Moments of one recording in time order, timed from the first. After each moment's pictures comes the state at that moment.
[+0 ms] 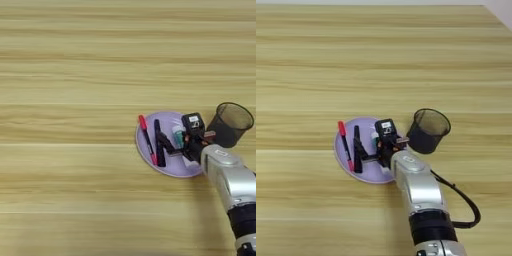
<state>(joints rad) -0.17 -0.21 -0.06 0.26 0.05 0.42 0.33</state>
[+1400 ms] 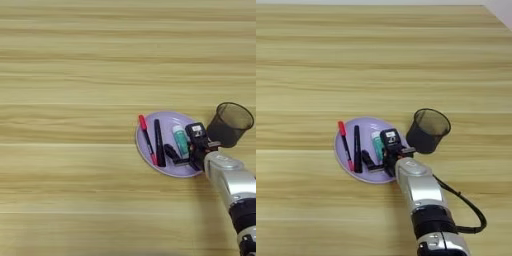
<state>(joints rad) -0.21 -0.23 -0.05 0.47 0.00 0.40 0.31</state>
